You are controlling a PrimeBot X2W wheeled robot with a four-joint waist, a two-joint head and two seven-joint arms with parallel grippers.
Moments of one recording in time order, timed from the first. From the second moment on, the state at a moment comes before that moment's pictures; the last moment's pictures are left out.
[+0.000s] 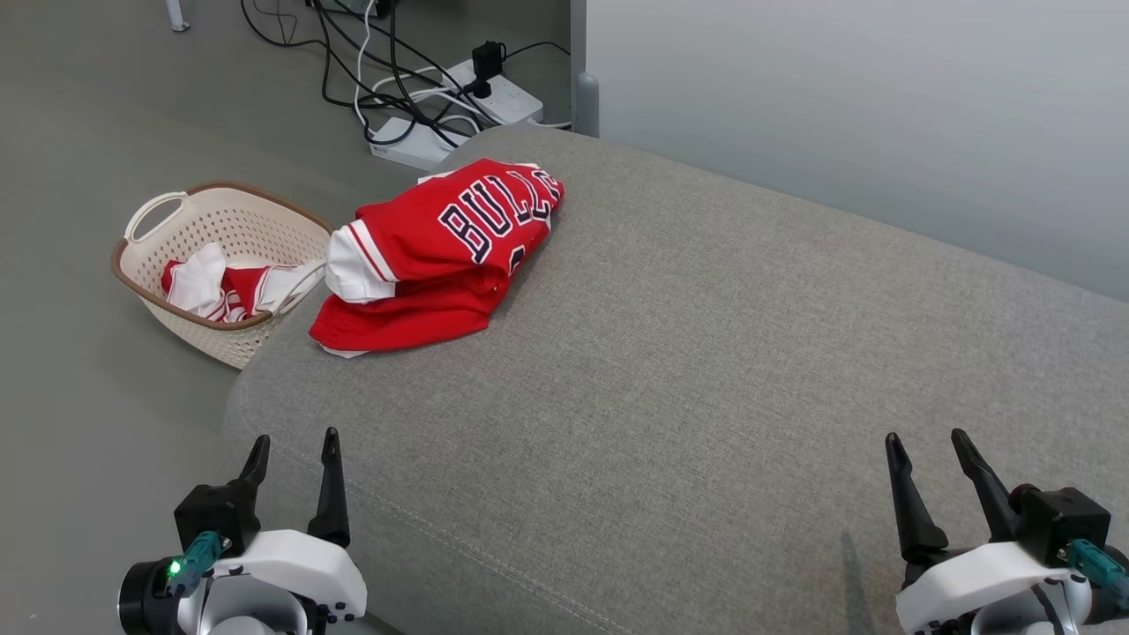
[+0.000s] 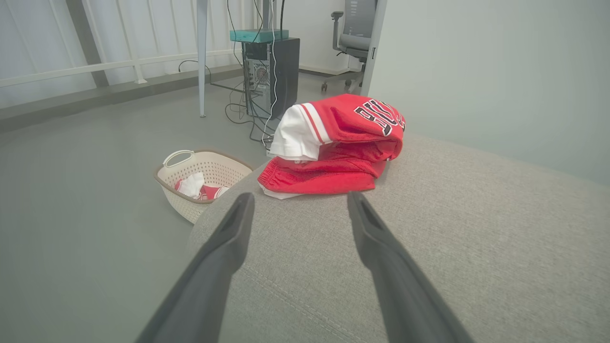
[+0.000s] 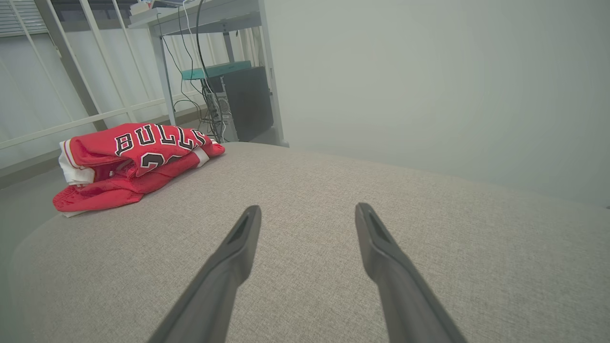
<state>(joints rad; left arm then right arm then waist) -0.13 0.12 -0.15 0.40 -0.32 0.14 -0.20 -0.10 -0.11 0.06 0.37 0.24 0.13 -0.25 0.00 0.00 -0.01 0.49</state>
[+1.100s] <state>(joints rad) -0.87 0.31 -0.06 0.59 -0.52 0.00 0.25 -0.23 -0.14 0.10 0.27 0.25 0.13 -0.25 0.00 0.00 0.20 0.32</state>
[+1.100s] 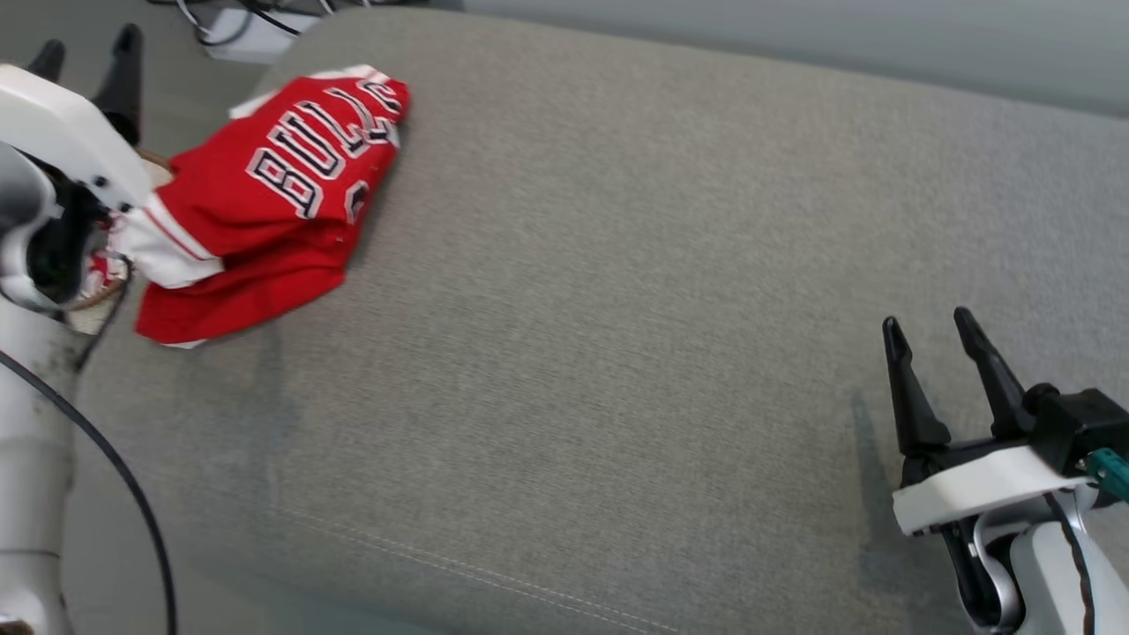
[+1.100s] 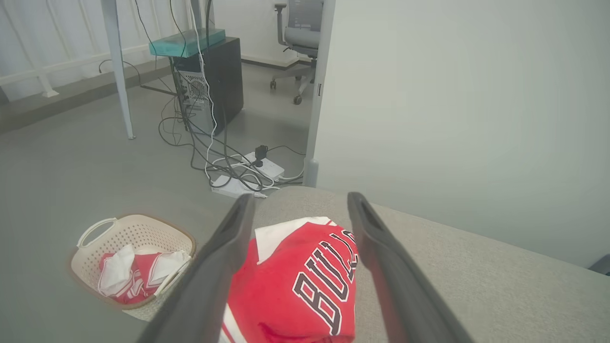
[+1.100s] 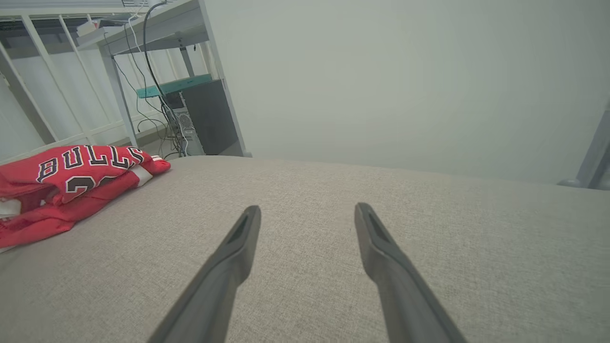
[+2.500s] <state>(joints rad) -1.08 0.43 -0.08 0.98 -0.55 -0.04 0.26 -0.34 -0.18 0.08 0.25 0.32 0.13 -0.25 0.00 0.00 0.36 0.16</state>
